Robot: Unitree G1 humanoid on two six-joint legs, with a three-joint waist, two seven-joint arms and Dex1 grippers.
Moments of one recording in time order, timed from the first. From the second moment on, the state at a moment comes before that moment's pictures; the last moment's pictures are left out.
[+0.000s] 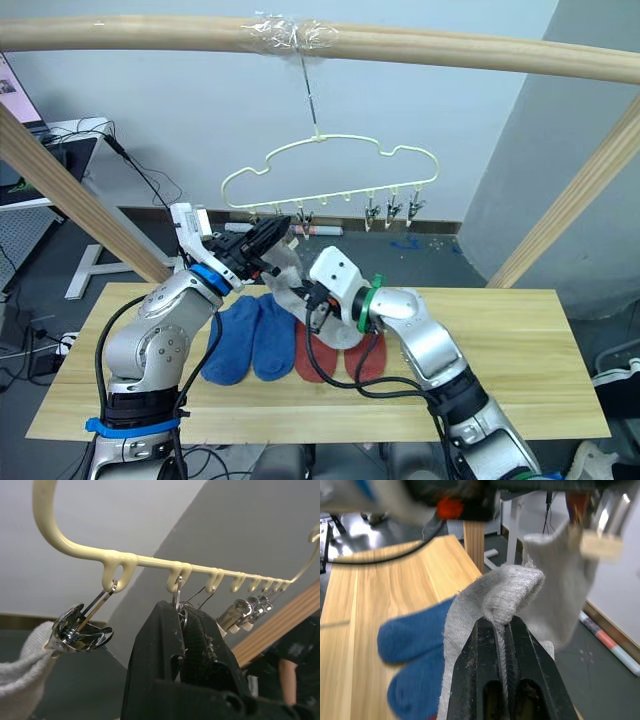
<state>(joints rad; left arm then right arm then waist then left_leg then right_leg) -0.36 0.31 0.17 -0.23 -0.62 0.58 -0.45 -0.52 -0.08 0.40 -0.04 0.07 0.45 0.66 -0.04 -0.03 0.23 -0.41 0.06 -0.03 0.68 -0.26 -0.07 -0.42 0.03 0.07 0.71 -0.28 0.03</state>
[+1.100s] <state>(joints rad) -0.35 0.35 0.17 -0.23 -0.67 0.62 -0.47 -0.57 -0.02 0.33 0.08 0.10 0.41 0.63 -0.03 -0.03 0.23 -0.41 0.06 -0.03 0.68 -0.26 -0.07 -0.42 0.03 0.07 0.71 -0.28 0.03</state>
